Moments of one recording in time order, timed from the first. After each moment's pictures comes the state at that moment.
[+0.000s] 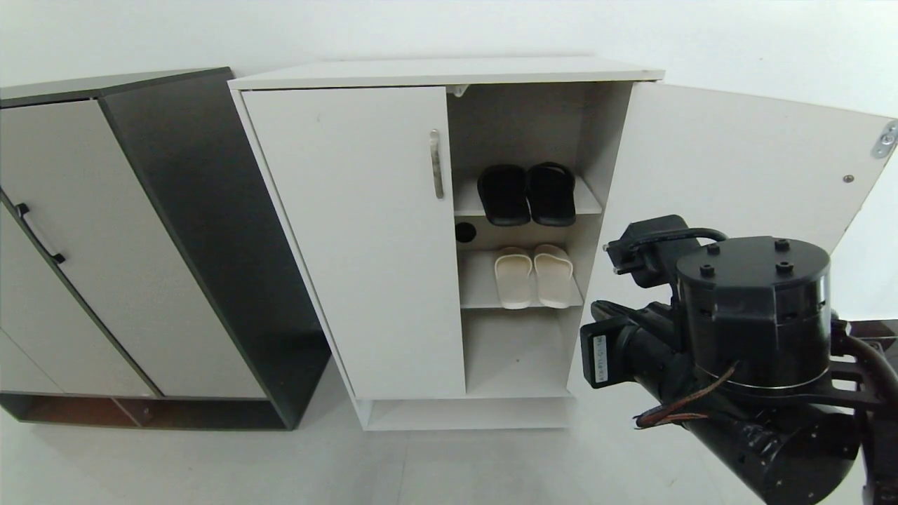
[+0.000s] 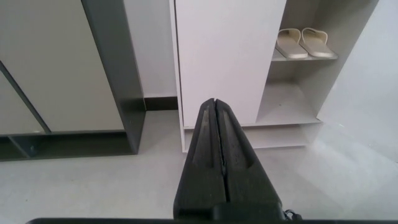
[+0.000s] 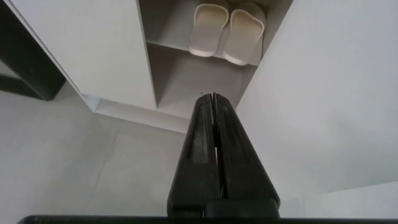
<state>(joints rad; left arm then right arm) 0.00 0.00 0.00 0.00 -0.02 0.00 0.96 1.60 -0.88 -0.41 -0.75 0.15</state>
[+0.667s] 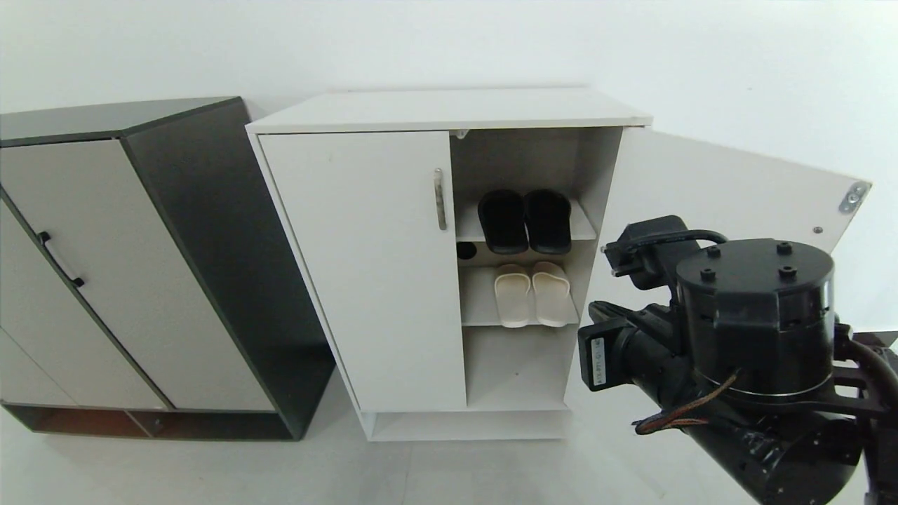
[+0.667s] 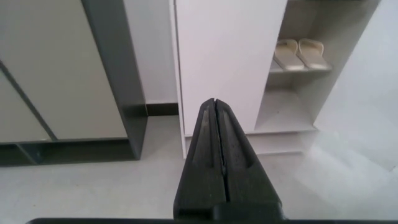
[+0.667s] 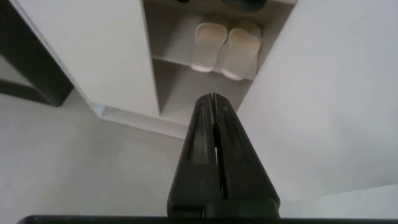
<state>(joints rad) 0.00 0.00 0.00 0.00 -0.02 0.00 0.96 1.60 -0.88 -0.41 -0.75 0.15</state>
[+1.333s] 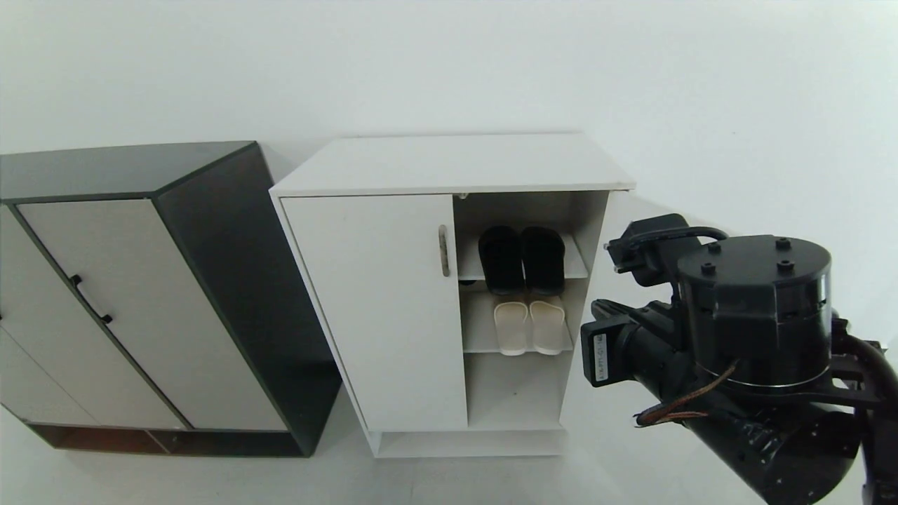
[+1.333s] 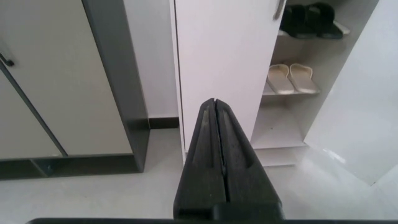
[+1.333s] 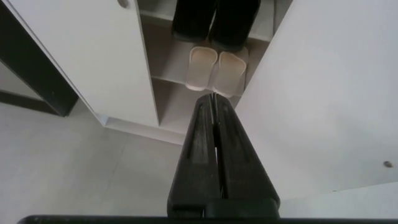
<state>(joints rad) 0.00 0.00 0.00 0.00 -0.02 0.00 0.96 1.60 -0.88 -0.41 -0.75 0.15</state>
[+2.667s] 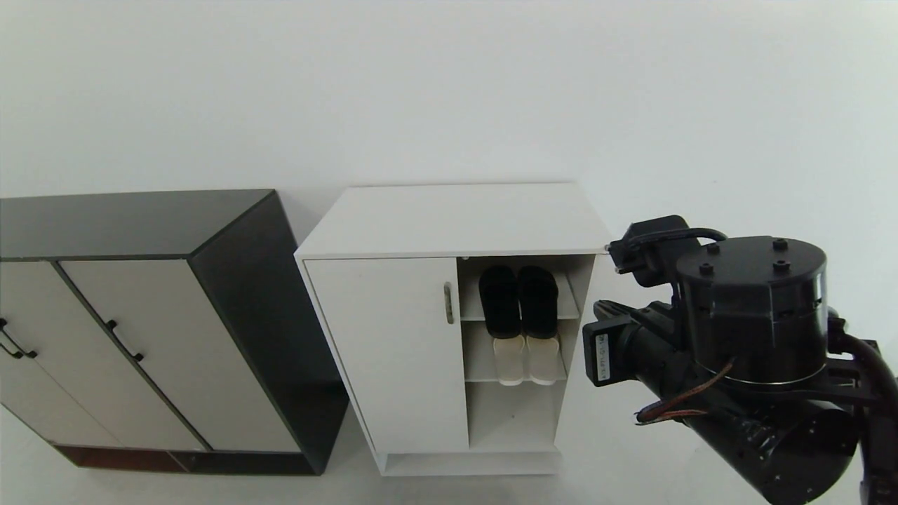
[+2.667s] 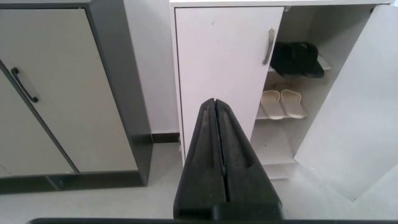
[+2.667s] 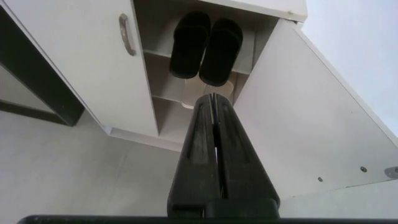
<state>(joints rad) 0.00 0.00 0.00 0.00 -0.02 0.00 0.95 1.60 -0.87 -0.41 -0.75 0.15</state>
